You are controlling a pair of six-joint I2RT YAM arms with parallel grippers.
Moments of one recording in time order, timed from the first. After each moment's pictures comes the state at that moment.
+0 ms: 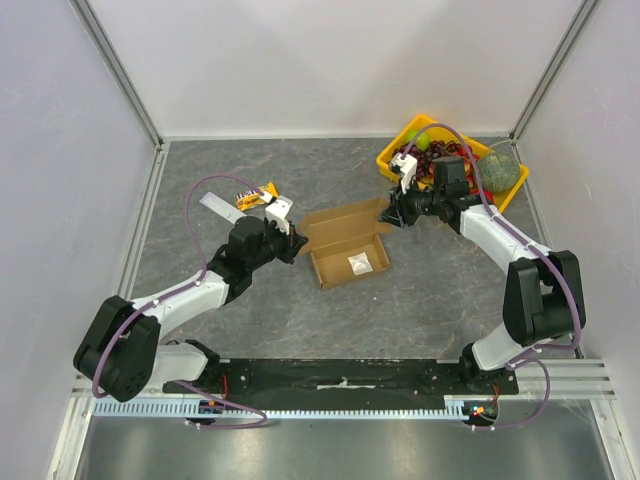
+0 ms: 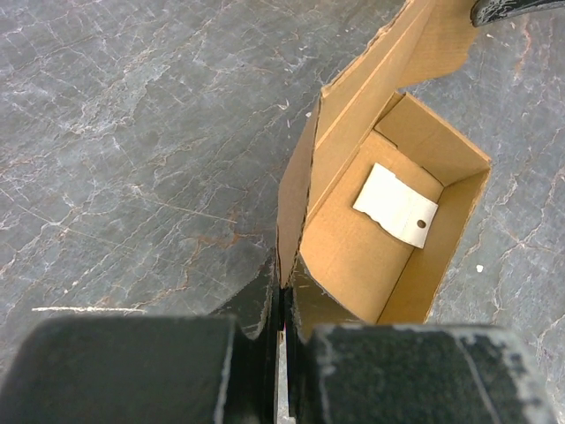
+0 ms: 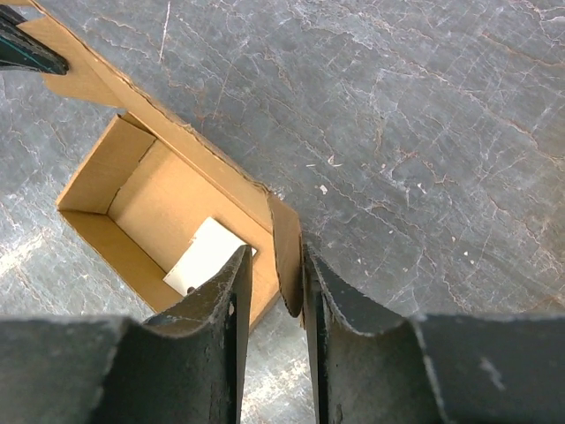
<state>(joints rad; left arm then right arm) -0.53 1.26 0.55 0.37 0.21 -0.13 0.20 1.57 1.08 -0.22 -0.77 -0.32</state>
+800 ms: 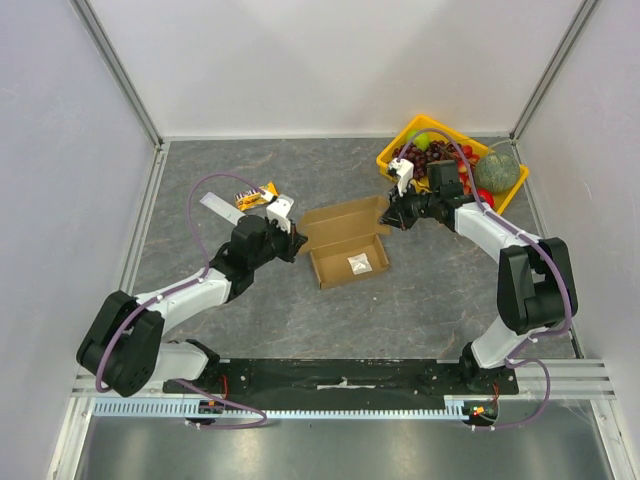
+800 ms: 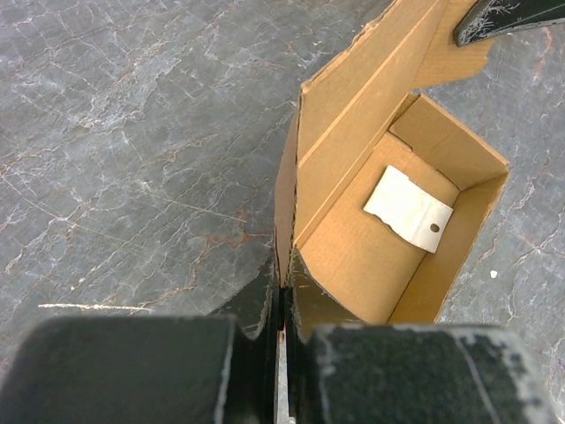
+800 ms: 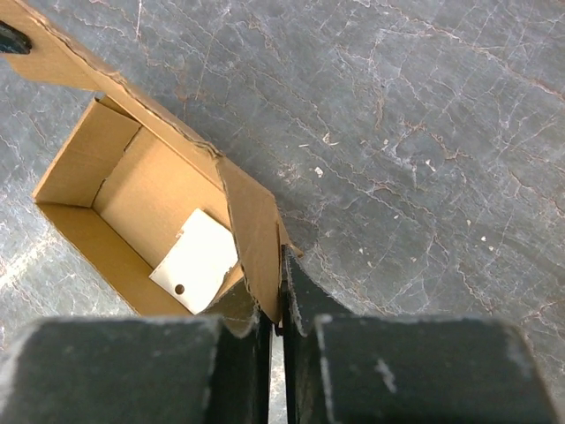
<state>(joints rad) -0.53 1.29 0.57 0.37 0.18 -0.13 0.20 1.65 1.08 -0.21 -0.74 -0.30</state>
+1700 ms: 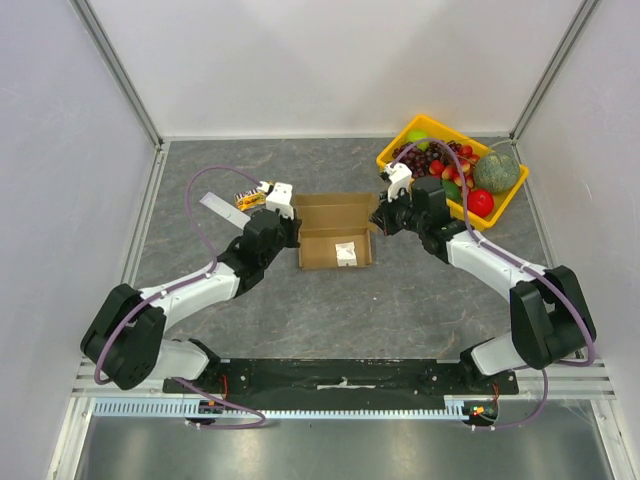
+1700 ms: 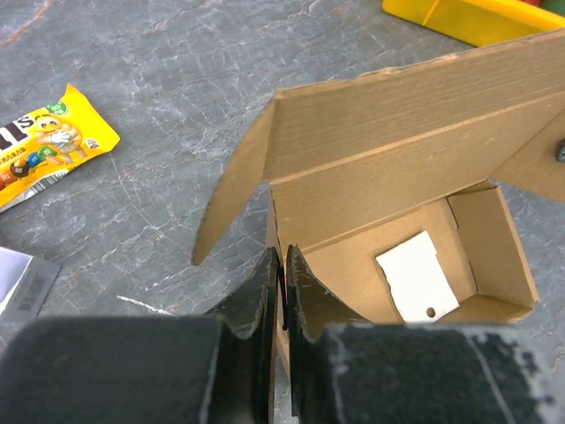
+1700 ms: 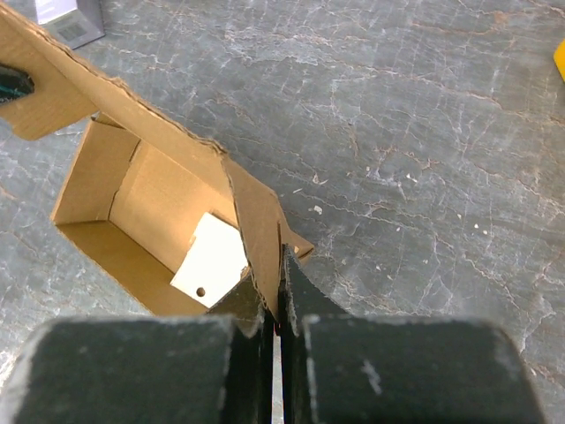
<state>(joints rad) -0.62 1.33 0.66 0.35 -0.19 -0.21 0.38 1.46 0.88 0.10 -0.36 0.03</state>
